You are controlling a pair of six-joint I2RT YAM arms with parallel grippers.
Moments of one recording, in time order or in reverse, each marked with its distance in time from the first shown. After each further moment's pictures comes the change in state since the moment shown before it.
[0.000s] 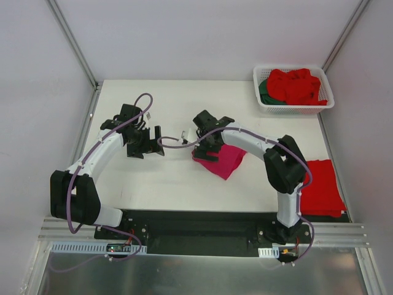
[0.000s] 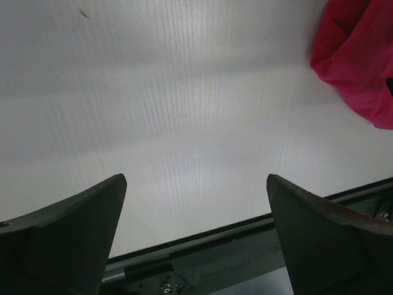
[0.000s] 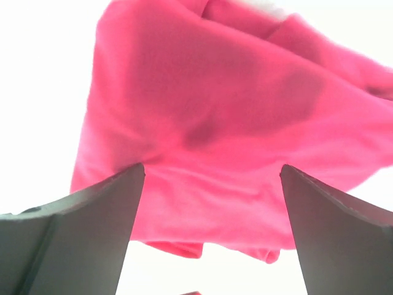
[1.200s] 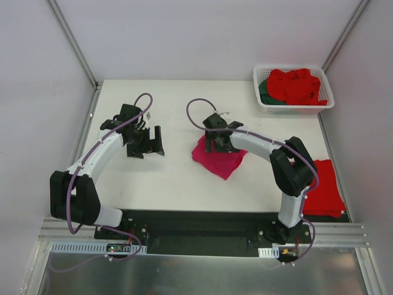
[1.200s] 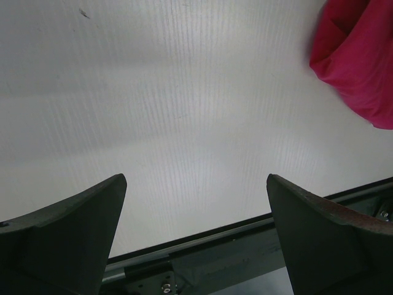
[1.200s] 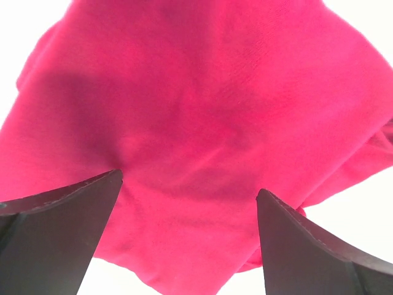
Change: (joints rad) left arm 0.000 -0.003 0.000 -0.002 0.000 0.001; right arm -0.052 -0.101 -0.172 0.135 0.315 1.369
